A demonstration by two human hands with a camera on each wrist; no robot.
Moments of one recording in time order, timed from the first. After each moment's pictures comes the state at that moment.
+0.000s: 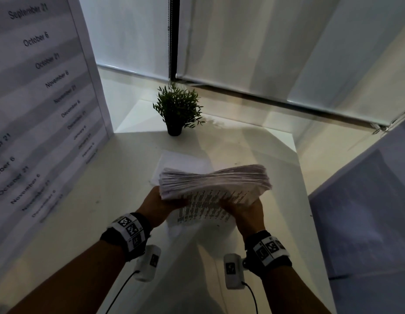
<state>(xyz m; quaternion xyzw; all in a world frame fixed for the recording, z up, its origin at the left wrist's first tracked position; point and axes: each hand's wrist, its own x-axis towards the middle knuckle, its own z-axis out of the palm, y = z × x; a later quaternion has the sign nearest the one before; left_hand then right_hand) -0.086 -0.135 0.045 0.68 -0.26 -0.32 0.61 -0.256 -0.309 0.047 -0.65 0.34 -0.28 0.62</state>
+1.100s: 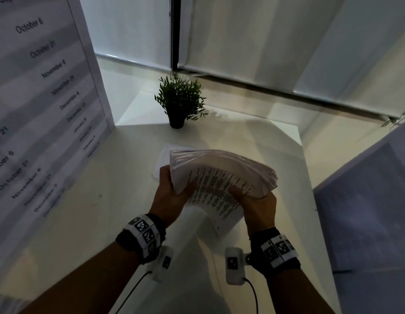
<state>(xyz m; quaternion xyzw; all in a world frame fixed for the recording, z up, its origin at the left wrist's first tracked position) -0.110 -0.150 0.056 0.66 -0.26 -0.19 0.68 -0.254 -0.299 0.067 -0.61 0.35 -0.36 0.61</state>
